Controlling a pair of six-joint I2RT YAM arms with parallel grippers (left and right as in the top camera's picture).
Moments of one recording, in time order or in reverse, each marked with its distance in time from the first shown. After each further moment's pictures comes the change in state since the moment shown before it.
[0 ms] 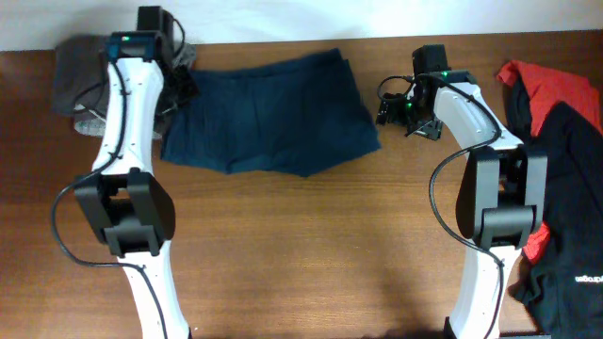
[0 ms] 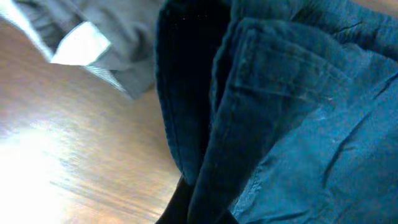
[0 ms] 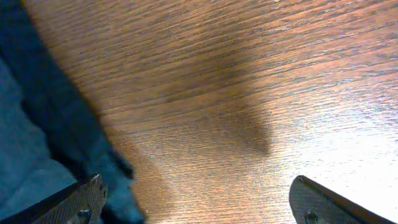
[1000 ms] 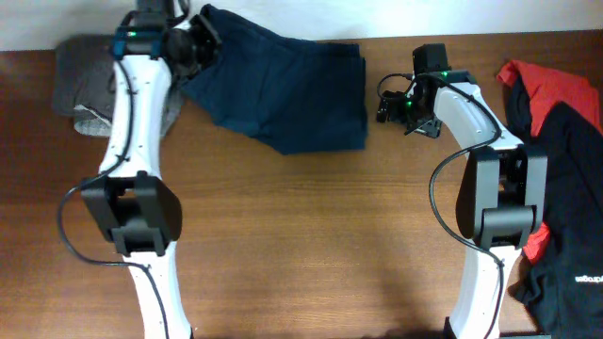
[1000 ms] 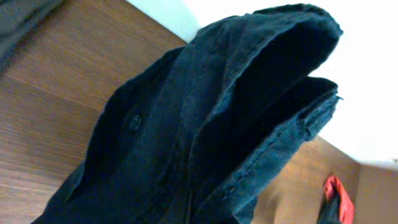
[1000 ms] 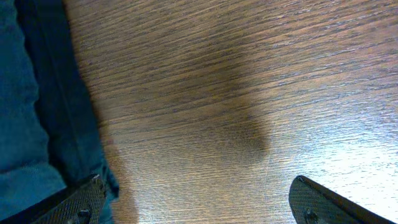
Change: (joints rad) left arm -0.064 0.000 0.061 0.413 0.389 -0.219; right arm 0.000 0.000 0.000 0.026 -0.001 -0.001
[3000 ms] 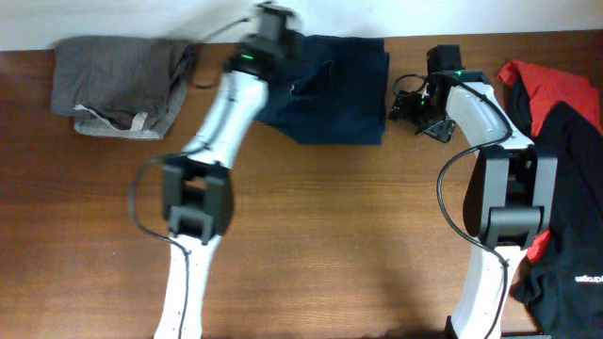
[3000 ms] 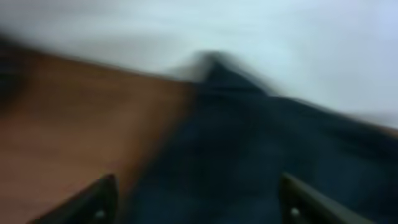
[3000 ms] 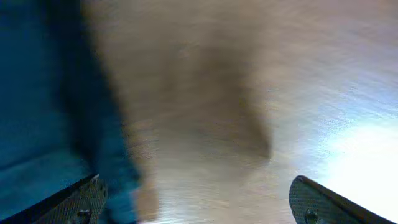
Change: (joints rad) left arm -0.256 0.218 0.016 0.318 -0.508 0.241; right arm -0.057 0.000 0.000 -0.017 -0.024 0.066
